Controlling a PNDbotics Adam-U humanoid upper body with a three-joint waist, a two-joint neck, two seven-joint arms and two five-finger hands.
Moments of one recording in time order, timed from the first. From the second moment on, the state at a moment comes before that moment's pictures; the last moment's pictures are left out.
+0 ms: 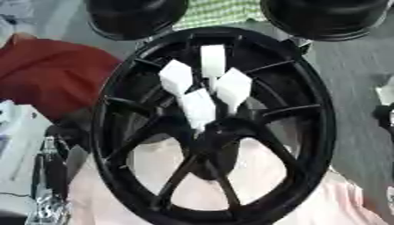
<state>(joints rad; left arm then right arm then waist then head) -0.24 0.14 0.04 -1.39 0.06 -0.27 0.22 -0.15 -0.27 -0.14 -1.64 0.01 -0.08 -0.32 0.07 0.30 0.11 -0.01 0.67</state>
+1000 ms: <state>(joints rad) -0.29 0.20 0.03 -1.51 0.11 -0.25 0.24 -0.13 -0.30 -0.13 -1.75 0.00 -0.09 -0.34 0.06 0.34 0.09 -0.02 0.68</state>
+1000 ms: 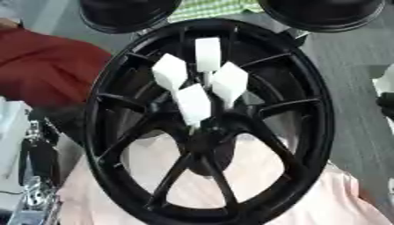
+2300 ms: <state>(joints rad) -0.44 0.64 0.02 -1.87 0.32 -0.01 0.34 -0.03 -0.89 -0.11 -1.98 -0.14 -0.21 -0.33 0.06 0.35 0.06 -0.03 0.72</state>
